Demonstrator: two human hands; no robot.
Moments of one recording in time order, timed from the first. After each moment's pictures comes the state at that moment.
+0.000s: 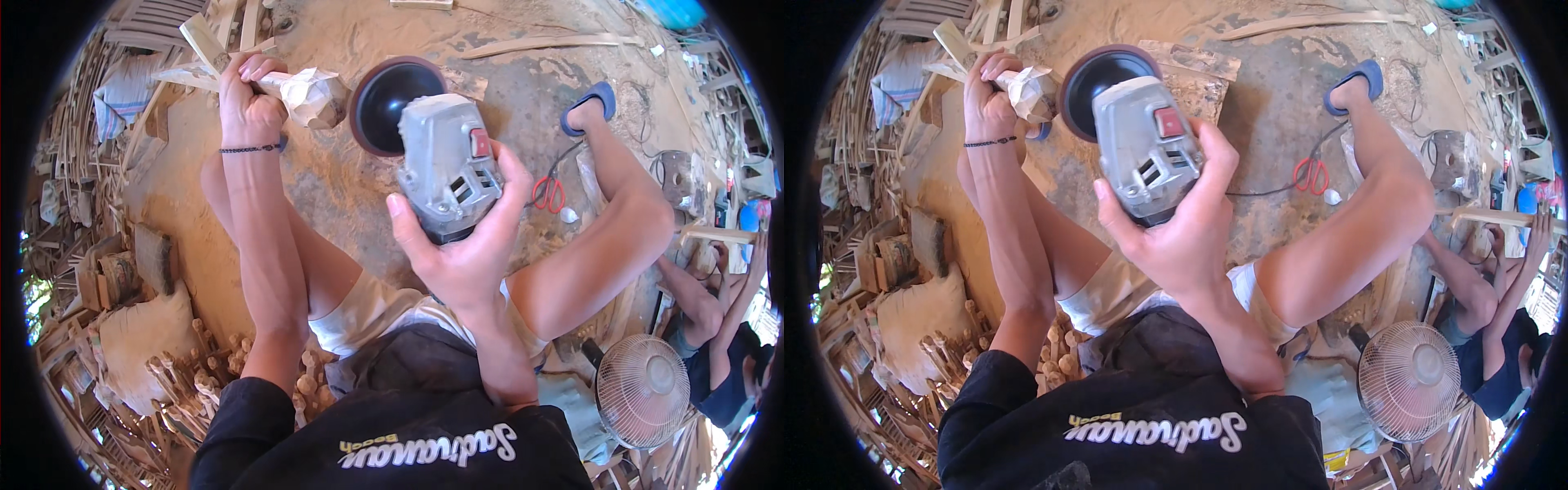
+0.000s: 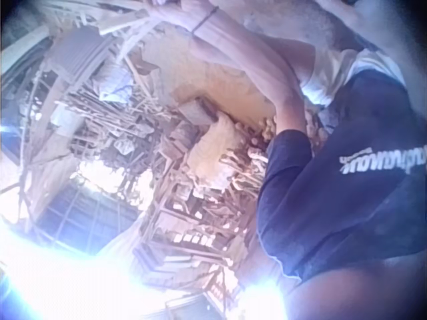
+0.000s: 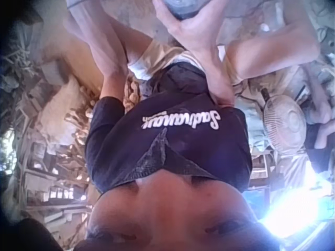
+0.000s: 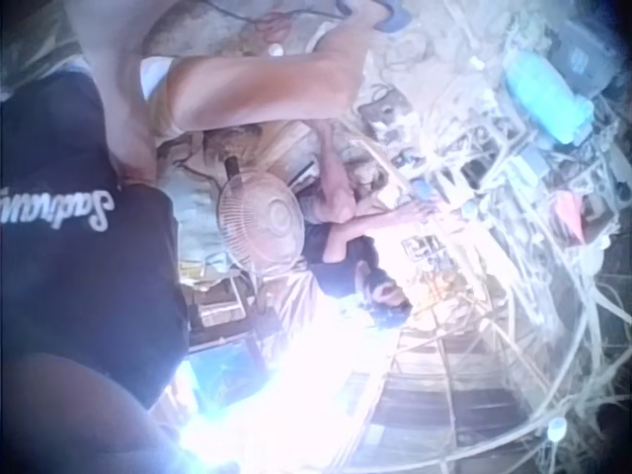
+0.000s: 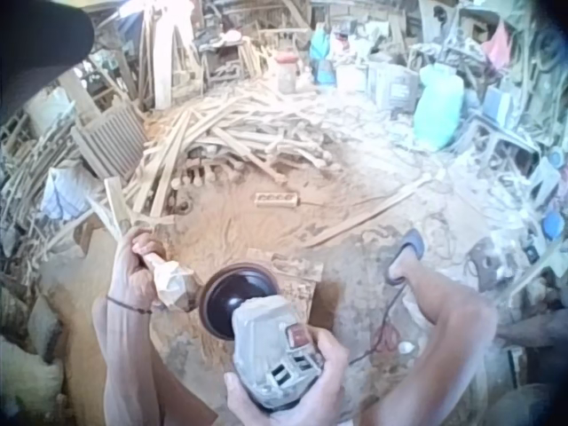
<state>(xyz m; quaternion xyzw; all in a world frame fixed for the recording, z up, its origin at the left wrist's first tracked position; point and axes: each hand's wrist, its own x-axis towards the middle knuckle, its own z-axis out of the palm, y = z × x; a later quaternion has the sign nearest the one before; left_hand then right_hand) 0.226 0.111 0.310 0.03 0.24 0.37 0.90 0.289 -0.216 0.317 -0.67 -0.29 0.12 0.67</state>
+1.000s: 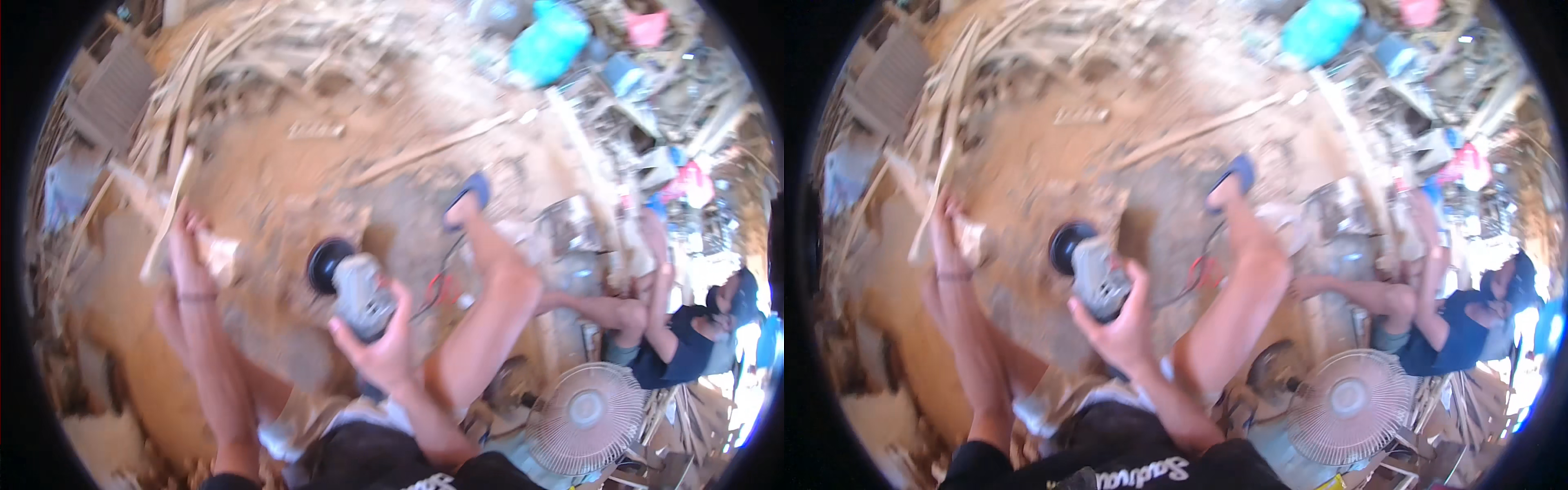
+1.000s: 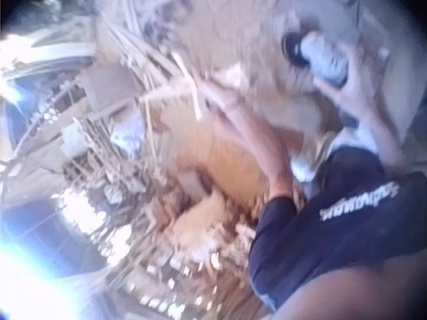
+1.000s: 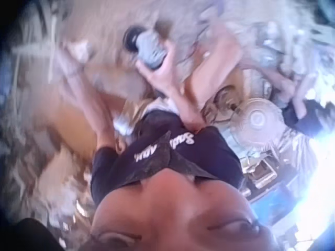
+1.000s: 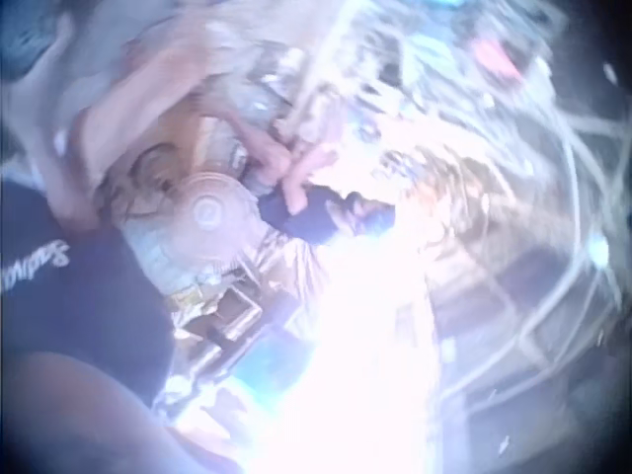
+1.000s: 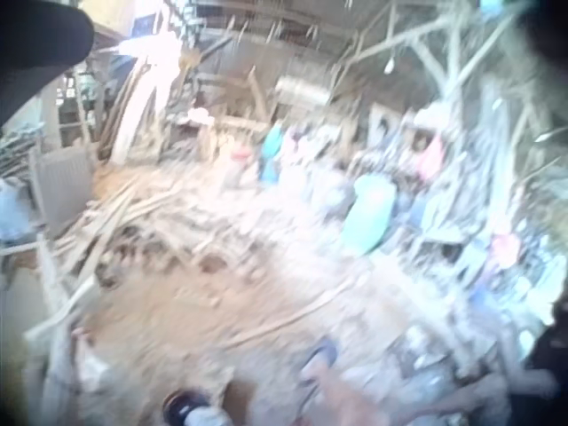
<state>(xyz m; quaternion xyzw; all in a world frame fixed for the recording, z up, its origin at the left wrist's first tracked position) 0.227 0.114 0.268 0.27 0.28 0.48 0.79 0.308 -0.244 0.293 -0.72 -0.19 0.13 0.65</state>
